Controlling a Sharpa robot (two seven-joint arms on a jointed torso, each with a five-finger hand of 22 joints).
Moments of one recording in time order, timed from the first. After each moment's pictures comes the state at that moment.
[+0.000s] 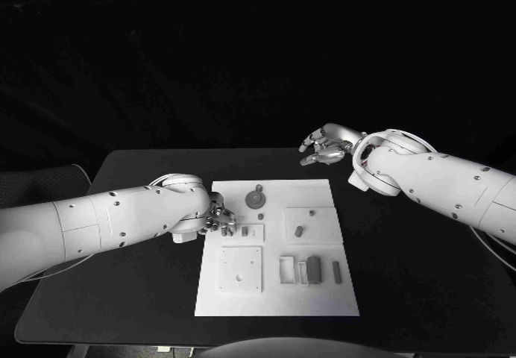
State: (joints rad) left arm 1.26 -0.64 -0.24 1.34 -1.05 0.12 -0.65; left_hand 0.66 -0.06 0.60 -0.18 0.20 1.06 0.04 0.28 0.77 1.32 -0.09 1.01 0.76 1.15 -0.18 1.38 0.74 0.03 1.24 -0.25 0.80 1.31; right arm 1.24 -0.61 0.02 1.13 -1.20 -0.14 0.00; right_hand 1.06 -0.10 0.49 -0.26 0.24 0.79 0.18 0.23 0.43 1.01 0.08 1.26 0.84 0.94 -0.02 1.51 0.89 0.25 0.93 0.06 0.98 1.31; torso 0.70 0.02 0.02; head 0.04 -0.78
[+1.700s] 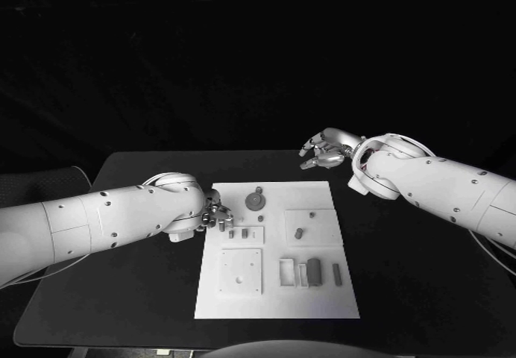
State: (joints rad) left arm 1.29 -0.67 -0.23 1.36 -1.06 0.06 -0.63; left_hand 0.67 -0.06 0.61 -0.19 0.20 1.06 0.03 0.27 0.76 1.32 -0.10 0.98 0.75 1.14 -0.19 1.35 0.73 0.04 1.23 -0.25 0.78 1.31; right arm 1.23 -0.60 0.02 1.12 -1.20 -0.14 0.00; right_hand 1.06 -0.10 0.50 -0.26 0.24 0.79 0.18 0.23 0.43 1.01 0.07 1.26 0.83 0.95 -0.02 1.51 0.89 0.25 0.93 0.06 0.98 1.31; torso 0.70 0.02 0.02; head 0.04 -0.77
